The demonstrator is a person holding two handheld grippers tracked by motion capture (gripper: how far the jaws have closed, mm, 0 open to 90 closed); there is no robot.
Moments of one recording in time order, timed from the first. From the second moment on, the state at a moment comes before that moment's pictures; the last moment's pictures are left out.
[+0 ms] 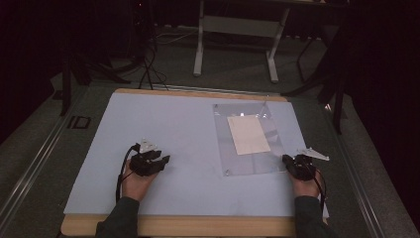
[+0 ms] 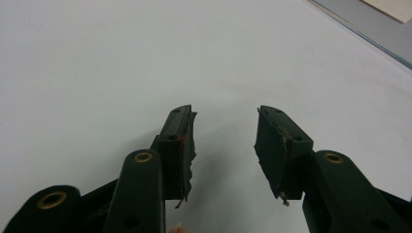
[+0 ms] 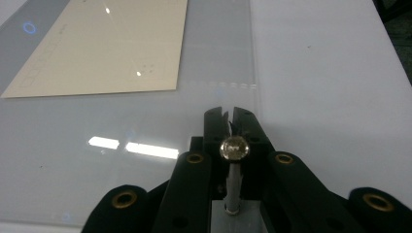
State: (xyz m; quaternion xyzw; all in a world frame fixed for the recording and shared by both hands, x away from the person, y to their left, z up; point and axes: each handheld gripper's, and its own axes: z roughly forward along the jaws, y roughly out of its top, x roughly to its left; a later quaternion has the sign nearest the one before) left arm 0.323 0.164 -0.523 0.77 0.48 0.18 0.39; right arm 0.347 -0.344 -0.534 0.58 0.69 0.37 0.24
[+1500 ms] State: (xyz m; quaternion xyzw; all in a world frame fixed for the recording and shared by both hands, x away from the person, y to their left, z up) left arm 0.321 0.160 -0.528 0.77 0.48 0.17 0.38; right arm 0.358 -0.343 -0.534 0.57 0.70 0.34 0.27
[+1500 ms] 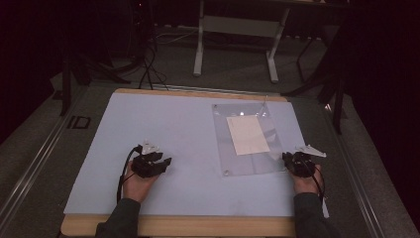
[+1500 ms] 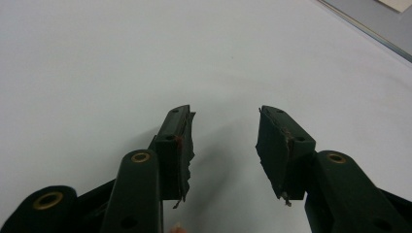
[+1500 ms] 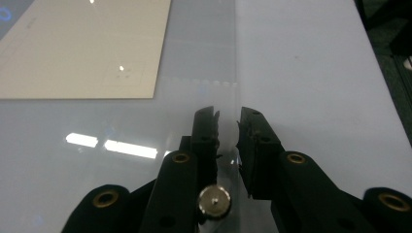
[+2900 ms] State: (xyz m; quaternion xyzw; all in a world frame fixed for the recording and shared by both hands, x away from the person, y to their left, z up) left arm 0.316 0.164 -0.528 0.78 0.48 0.17 0.38; right arm 0.353 -0.310 -0.535 0.51 0.74 0.39 0.21
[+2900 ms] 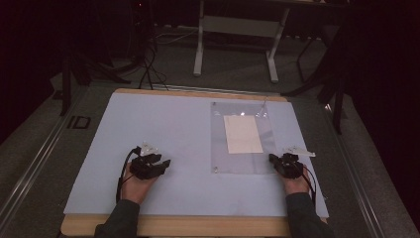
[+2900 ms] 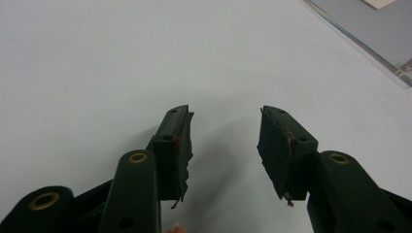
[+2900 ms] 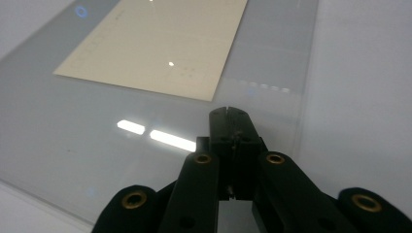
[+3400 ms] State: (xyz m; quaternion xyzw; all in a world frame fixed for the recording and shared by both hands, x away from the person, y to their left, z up) left arm 0.316 0.143 -0.526 0.79 0.45 0.15 0.38; right arm 0.318 -0.317 -0.526 0.47 0.78 0.35 0.23
